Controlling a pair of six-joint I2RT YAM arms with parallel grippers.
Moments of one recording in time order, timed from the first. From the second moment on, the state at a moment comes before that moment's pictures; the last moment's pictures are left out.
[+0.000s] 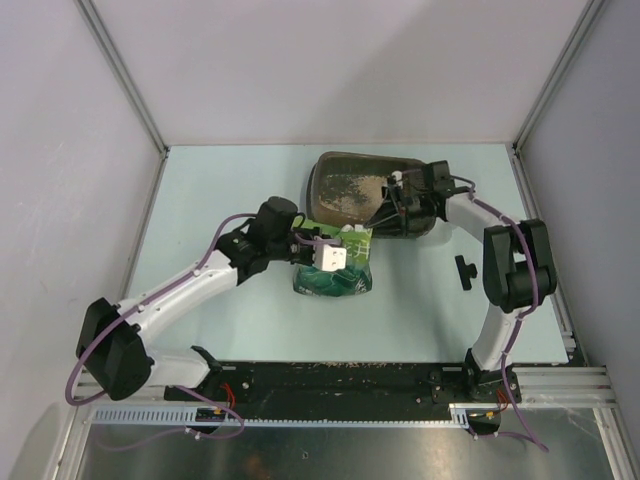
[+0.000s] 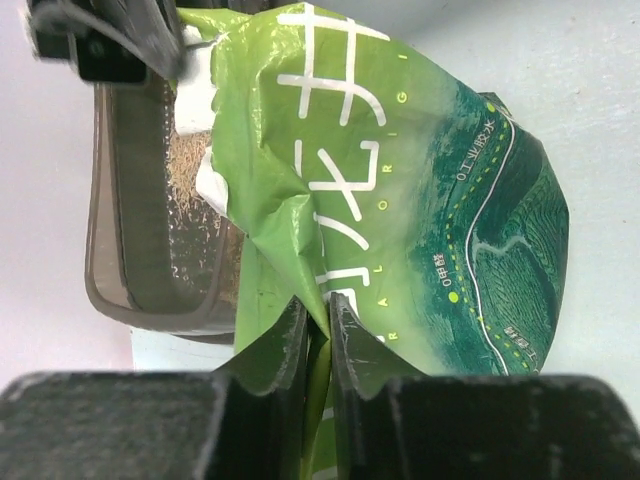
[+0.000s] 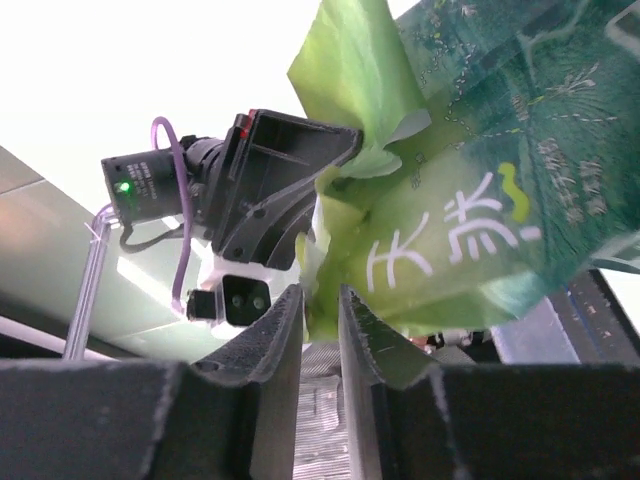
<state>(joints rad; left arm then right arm) -0.70 1.30 1.00 -0.35 0.38 1.06 0.23 1.86 1.27 -0.35 -1.45 0.89</state>
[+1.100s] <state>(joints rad) -0.57 1.38 1.09 -0.36 0.53 0.62 0.68 1.22 1.07 -0.38 -0.42 -0.76</state>
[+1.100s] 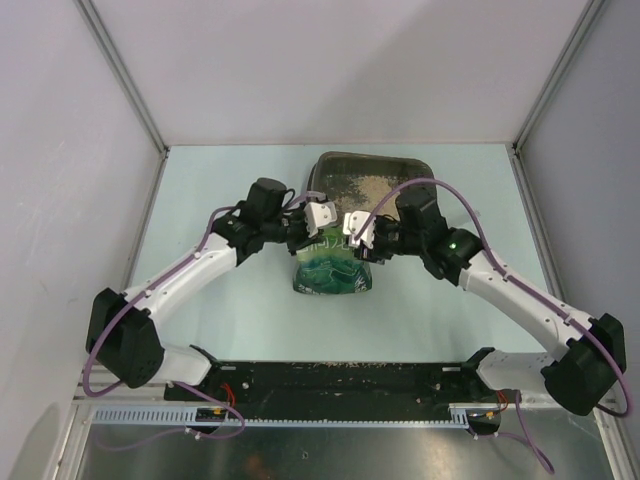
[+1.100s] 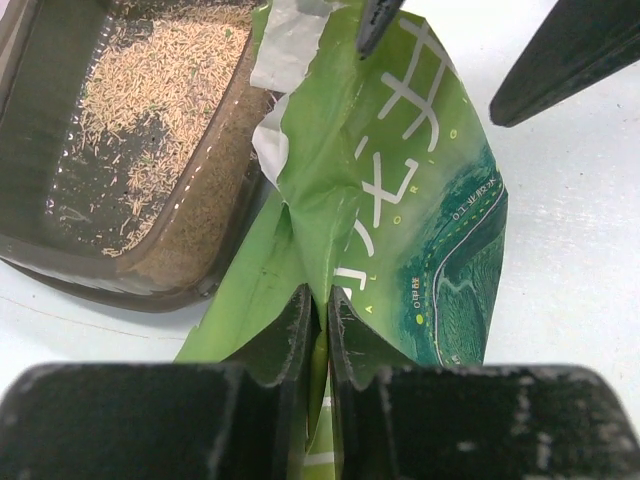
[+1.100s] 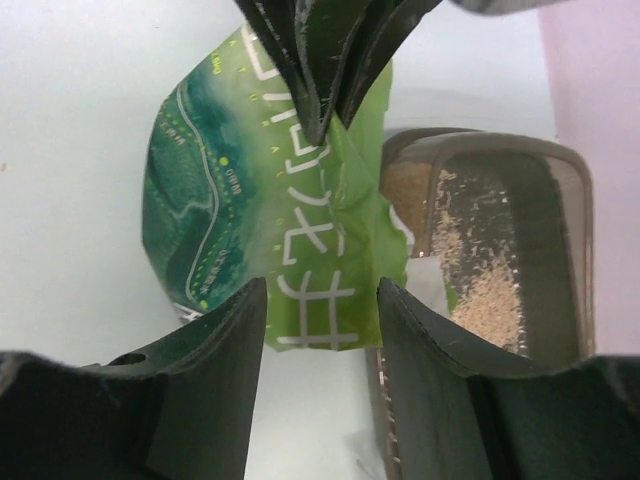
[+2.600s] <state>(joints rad) -0.46 1.40 1.11 -0.46 0.63 0.75 0.57 1.41 1.08 -0.33 -0.58 -0.90</state>
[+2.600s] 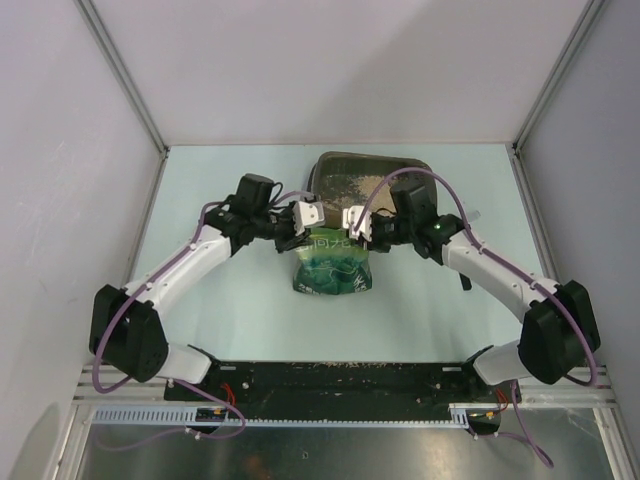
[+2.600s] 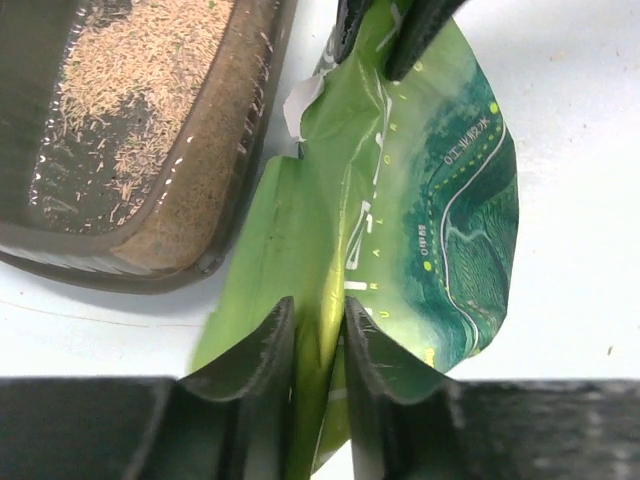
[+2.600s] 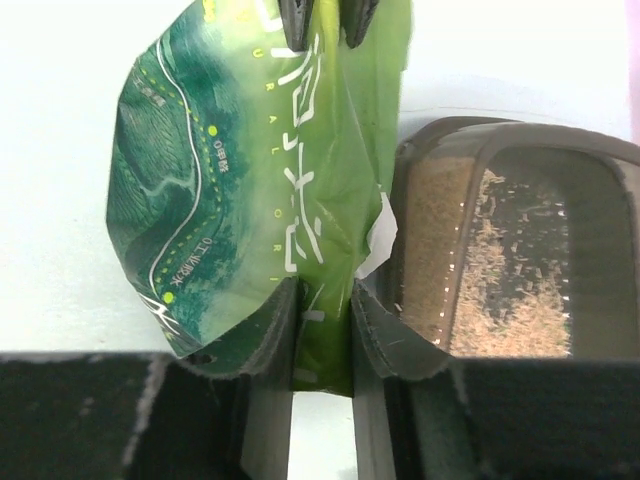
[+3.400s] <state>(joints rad) -0.37 1.46 1.21 -0.62 0.87 0.66 0.36 1.57 1.29 -0.59 -0.92 -0.39</state>
